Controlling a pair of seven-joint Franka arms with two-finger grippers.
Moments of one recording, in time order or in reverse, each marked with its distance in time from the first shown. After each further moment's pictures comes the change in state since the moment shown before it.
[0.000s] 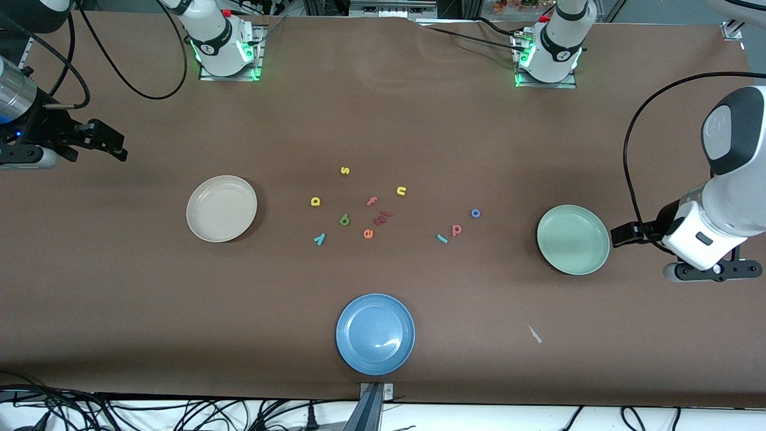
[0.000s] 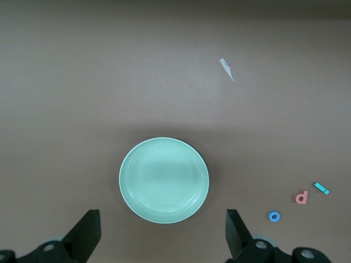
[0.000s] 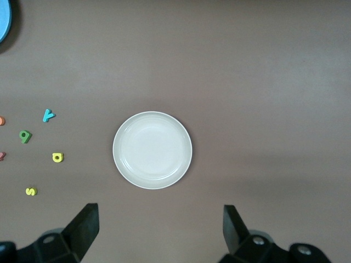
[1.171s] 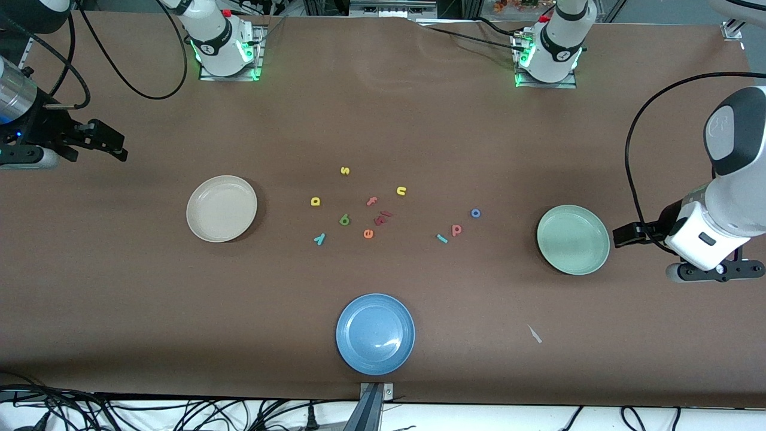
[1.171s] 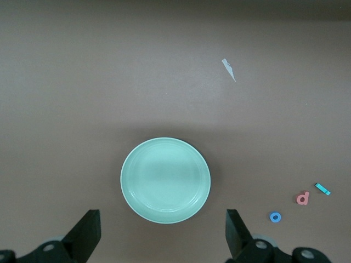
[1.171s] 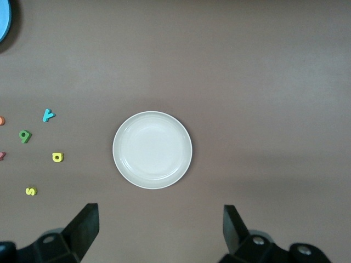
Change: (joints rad) left arm 0.005 0.000 0.000 0.000 0.000 0.000 -0.001; right arm 0.000 0.001 0.000 0.000 0.000 0.000 0.000
